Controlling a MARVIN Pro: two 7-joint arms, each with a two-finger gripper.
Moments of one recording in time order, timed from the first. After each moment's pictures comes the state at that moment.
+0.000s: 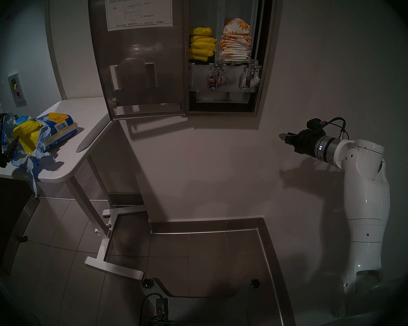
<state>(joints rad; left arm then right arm) 2.24 -0.83 -2.70 -1.74 0.39 -0.58 -0.30 -1.32 -1.20 1.88 -1.79 0.43 0.96 0.51</state>
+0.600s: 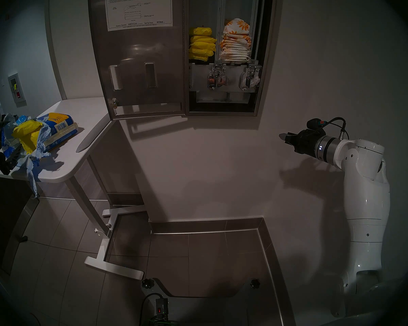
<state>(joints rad) 2.25 -0.87 -2.68 -1.77 0.40 -0.56 -0.32 -1.32 -1.20 1.88 -1.79 0.43 0.96 0.51</state>
